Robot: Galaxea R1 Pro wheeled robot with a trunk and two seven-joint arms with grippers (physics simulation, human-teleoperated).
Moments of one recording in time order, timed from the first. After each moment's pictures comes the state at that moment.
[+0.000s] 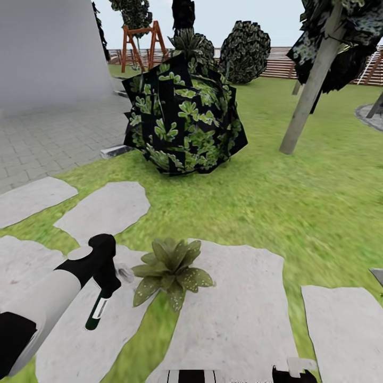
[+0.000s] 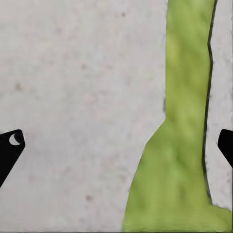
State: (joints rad) left arm -0.99 0.20 -0.45 -0.61 -1.07 0.99 -1.47; right arm -0.45 -0.08 0.40 -0.03 -0.38 -0.34 -0.24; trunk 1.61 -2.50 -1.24
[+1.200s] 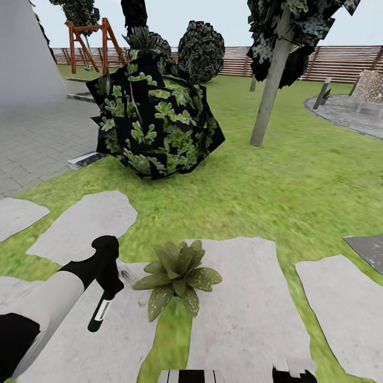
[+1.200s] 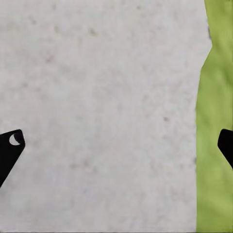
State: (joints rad) left arm -0.98 0.18 -0.45 -0.60 -1.07 0.99 -1.46; right arm -0.45 -0.08 0.40 -0.03 -0.38 -0.34 -0.24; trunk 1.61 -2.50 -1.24
